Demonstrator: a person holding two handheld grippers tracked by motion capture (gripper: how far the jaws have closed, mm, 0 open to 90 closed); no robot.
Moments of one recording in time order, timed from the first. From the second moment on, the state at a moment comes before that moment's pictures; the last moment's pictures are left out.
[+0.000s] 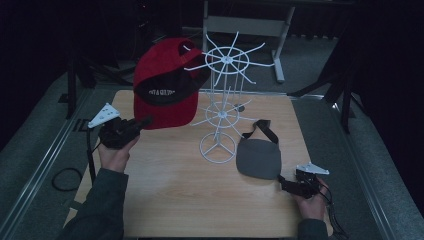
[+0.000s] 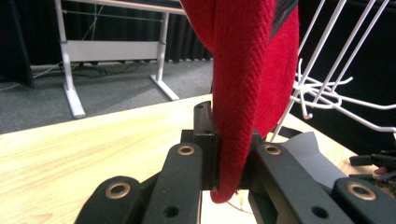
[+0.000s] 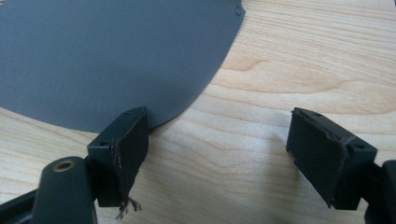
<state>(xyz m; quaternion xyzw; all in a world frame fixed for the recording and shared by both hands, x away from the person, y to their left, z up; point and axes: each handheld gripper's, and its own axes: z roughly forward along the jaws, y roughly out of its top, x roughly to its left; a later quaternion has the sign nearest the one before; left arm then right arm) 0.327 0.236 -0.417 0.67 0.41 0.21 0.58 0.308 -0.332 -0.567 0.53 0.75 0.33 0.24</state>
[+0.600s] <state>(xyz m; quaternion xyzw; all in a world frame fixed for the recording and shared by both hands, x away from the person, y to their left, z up) 0.326 0.238 -0.441 0.69 0.43 0.19 0.56 0.307 -0.331 -0.567 0.53 0.75 0.33 0.24</state>
